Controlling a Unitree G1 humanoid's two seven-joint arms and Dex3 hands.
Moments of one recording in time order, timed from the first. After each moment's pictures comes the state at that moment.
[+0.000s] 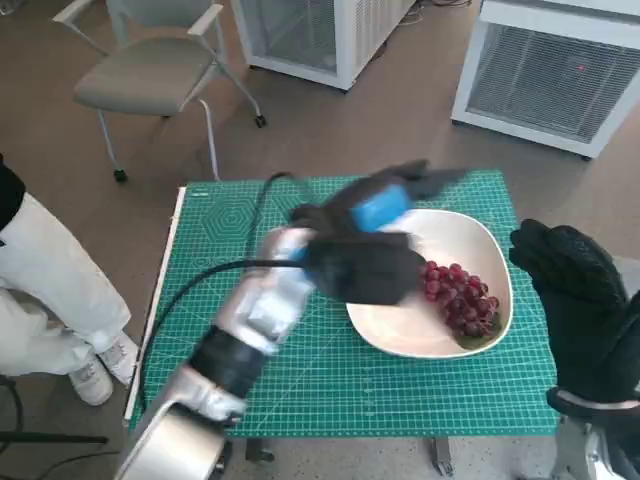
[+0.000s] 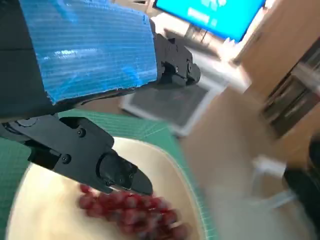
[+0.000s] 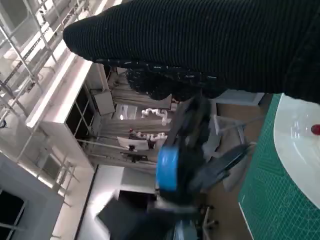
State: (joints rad) left arm -1.02 0.13 -0.22 0.68 0.29 -0.17 -0.30; right arm -0.22 -0.15 -0.23 -0.15 0.41 -0.18 0.31
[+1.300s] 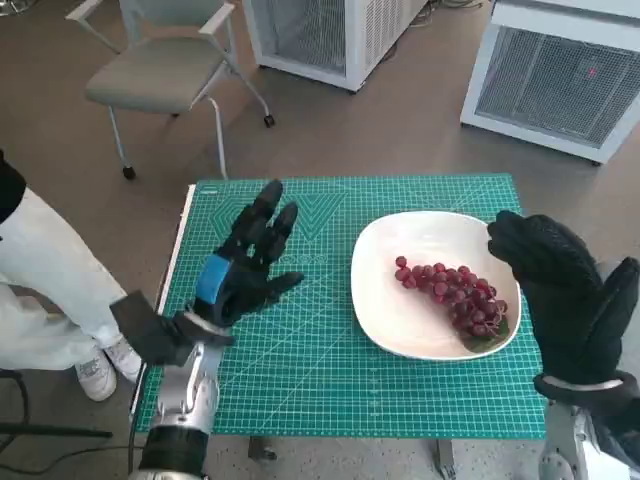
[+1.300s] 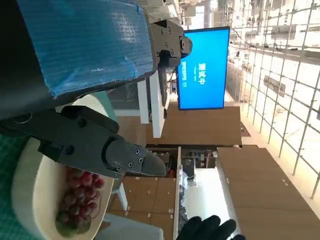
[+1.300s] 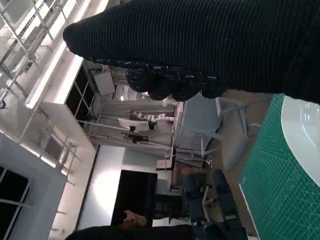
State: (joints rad) left arm -0.52 0.11 0.19 0.58 -0.35 -0.34 -0.60; right arm -0.29 -0.16 -0.21 -0.08 0.41 -0.18 0.36
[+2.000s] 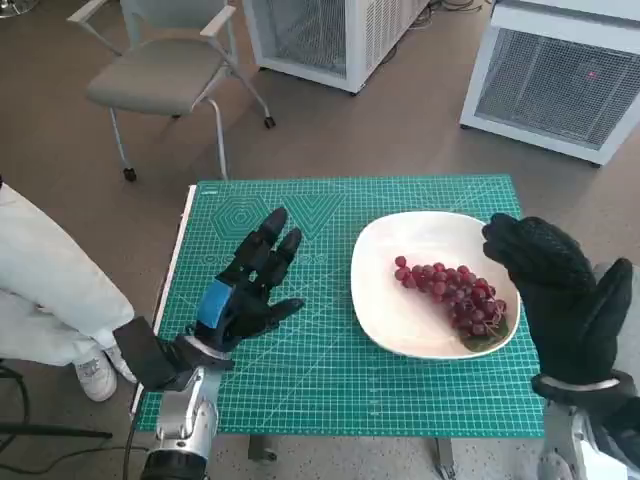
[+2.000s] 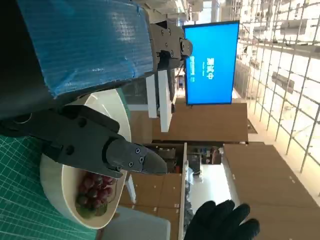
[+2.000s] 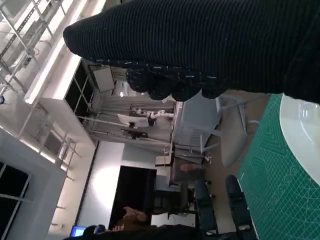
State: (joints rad) left arm -0.44 0.11 0.15 0.50 -0.34 -0.35 -0.61; right arm -0.29 -0.16 -0.20 -0.07 0.41 -0.18 0.37
